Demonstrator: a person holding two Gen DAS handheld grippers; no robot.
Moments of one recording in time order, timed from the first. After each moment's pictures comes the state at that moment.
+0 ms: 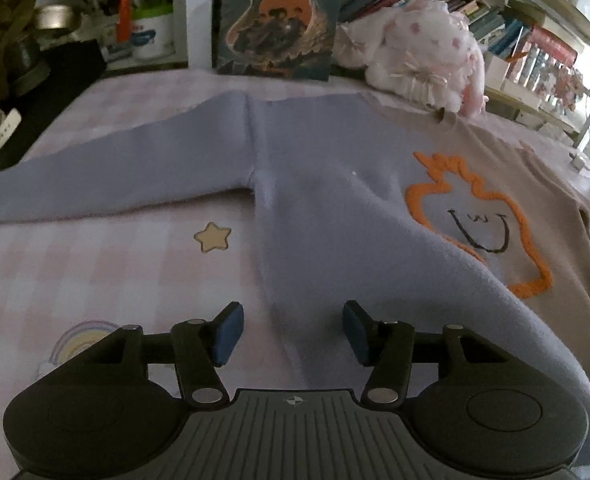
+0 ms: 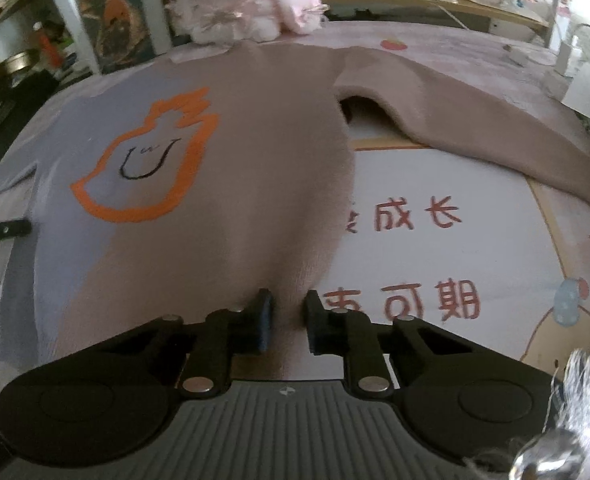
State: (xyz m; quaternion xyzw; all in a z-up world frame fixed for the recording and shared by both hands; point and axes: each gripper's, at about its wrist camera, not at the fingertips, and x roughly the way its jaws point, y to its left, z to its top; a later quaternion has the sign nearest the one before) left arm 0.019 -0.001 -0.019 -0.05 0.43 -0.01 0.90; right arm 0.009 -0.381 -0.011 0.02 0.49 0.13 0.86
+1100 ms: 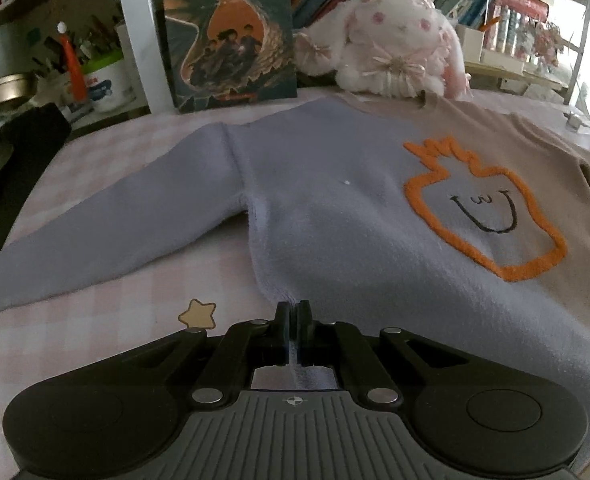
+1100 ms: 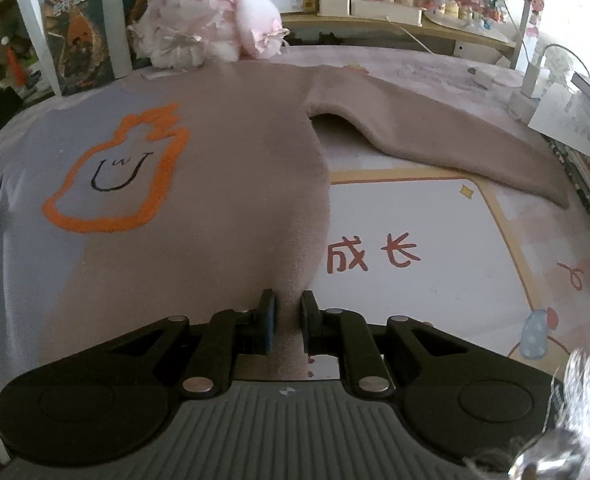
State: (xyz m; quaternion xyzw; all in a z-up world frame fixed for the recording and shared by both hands) left arm 0.055 -0.021 -0.014 0.04 0.43 -0.04 0.90; right arm 0.023 -0.388 -0.013 0.01 0.45 0.06 0.89
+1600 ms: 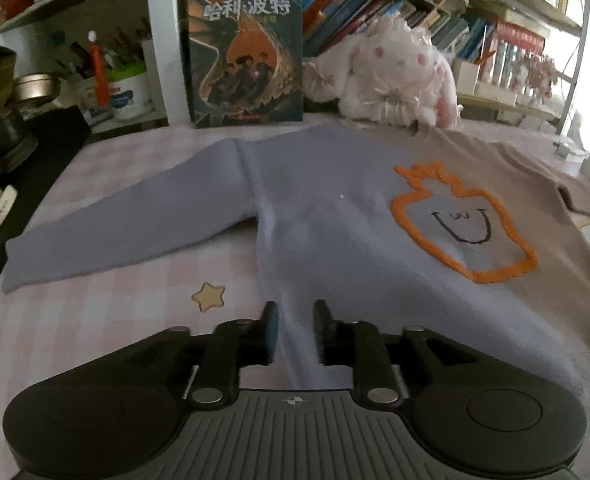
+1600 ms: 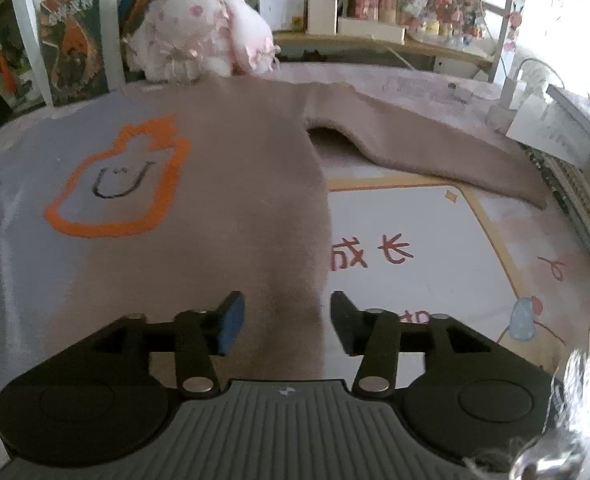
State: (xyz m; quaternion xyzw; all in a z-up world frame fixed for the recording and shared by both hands) left arm 0.012 -0.017 0.006 0.01 0.39 -0.03 0.92; right arm 0.001 -0.366 -0.001 0.00 0.42 0.02 0.91
